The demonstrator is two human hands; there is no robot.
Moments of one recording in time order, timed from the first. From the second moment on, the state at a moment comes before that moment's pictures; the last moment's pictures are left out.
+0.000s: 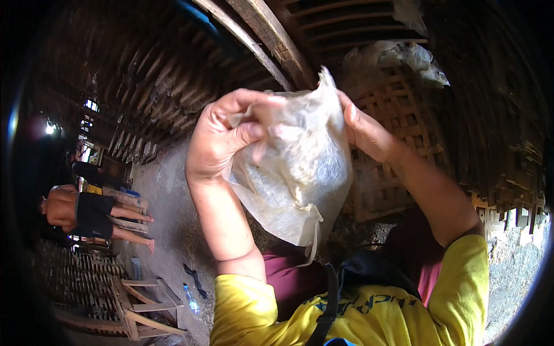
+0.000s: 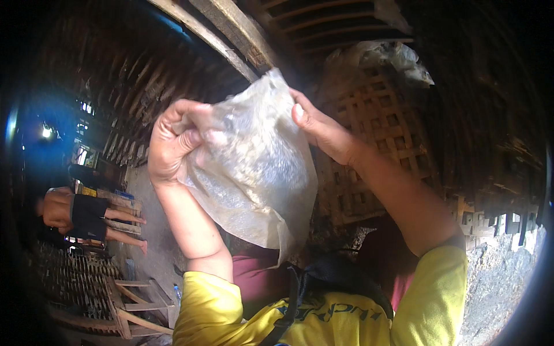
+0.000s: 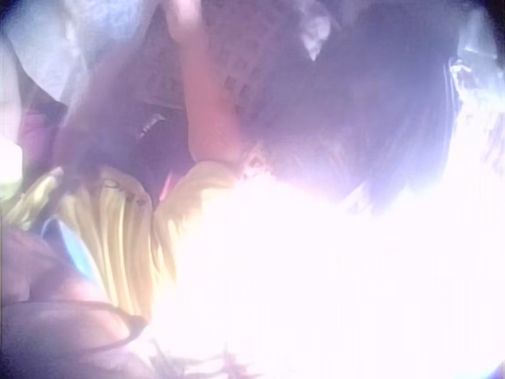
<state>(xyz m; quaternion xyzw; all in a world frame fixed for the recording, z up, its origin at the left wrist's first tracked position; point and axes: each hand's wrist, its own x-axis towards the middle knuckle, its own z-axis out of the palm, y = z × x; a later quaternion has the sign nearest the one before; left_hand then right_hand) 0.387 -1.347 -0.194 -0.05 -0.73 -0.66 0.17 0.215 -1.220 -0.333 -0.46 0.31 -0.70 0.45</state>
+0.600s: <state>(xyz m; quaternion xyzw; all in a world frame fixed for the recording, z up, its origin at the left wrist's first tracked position) 0.410 -1.397 -0.227 0.01 -0.83 -0.45 0.32 0.205 -1.184 -0.290 -0.60 0.49 -0.53 0.35</state>
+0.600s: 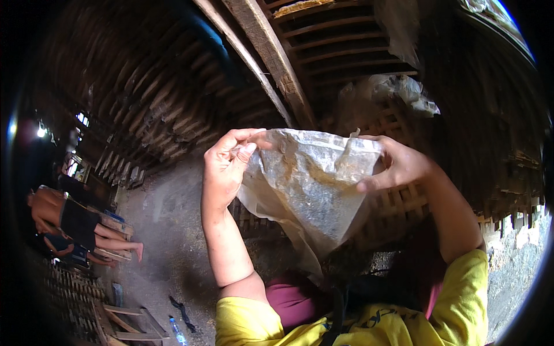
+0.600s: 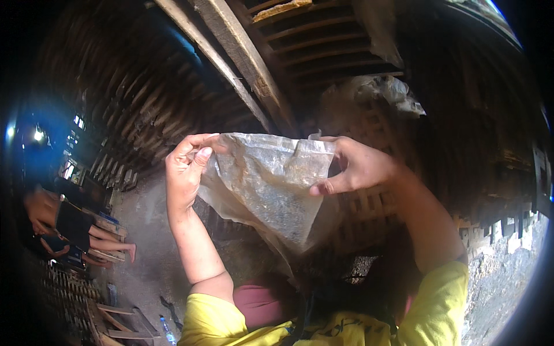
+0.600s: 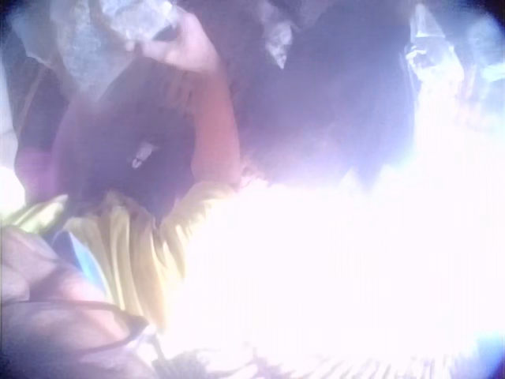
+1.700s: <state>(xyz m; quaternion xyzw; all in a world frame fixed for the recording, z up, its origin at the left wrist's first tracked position) 0.344 -1.337 -0.506 -0.23 -0.94 -0.14 0.21 0.085 -1.040 -0.380 -0.35 0.87 -0.05 0.35</state>
